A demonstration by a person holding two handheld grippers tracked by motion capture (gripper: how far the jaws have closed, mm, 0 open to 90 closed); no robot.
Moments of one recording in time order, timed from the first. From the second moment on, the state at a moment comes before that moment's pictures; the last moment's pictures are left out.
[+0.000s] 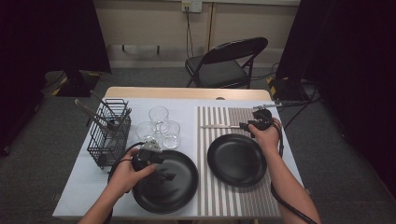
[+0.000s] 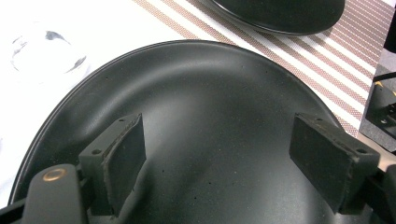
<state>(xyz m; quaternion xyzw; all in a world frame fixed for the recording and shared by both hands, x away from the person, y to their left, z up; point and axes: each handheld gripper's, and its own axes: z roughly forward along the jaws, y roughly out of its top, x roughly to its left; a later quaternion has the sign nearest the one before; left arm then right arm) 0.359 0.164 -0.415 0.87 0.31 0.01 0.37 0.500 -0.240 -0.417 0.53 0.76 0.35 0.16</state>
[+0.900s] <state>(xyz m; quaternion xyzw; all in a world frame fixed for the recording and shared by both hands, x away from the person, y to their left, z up) 0.353 0.175 -0.419 0.87 0.33 0.01 0.37 0.472 -0.219 -0.411 0.49 0.77 0.37 0.16</state>
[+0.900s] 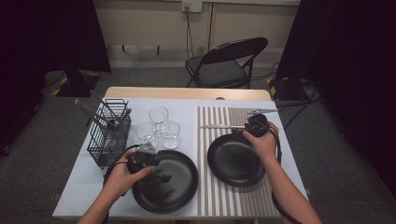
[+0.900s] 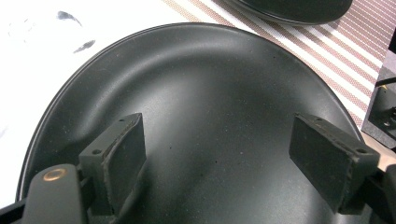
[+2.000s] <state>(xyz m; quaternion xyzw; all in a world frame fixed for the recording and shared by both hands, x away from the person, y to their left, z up) 0.354 0.175 -0.416 0.87 0.32 0.01 0.37 0.438 -0.213 -0.416 0.46 0.79 0.38 0.13</state>
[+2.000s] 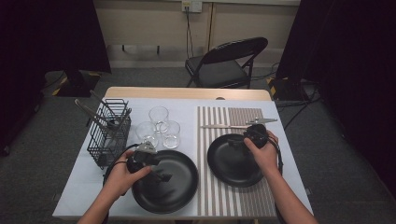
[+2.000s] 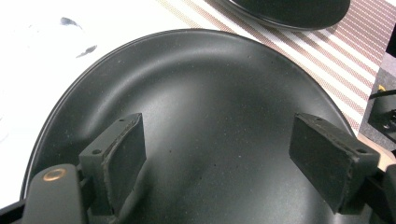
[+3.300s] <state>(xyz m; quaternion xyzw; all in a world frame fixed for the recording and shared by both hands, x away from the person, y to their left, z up) 0.355 0.174 -0.412 0.87 0.32 0.01 0.37 0.392 -0.207 -0.438 0.43 0.81 0.39 0.11</state>
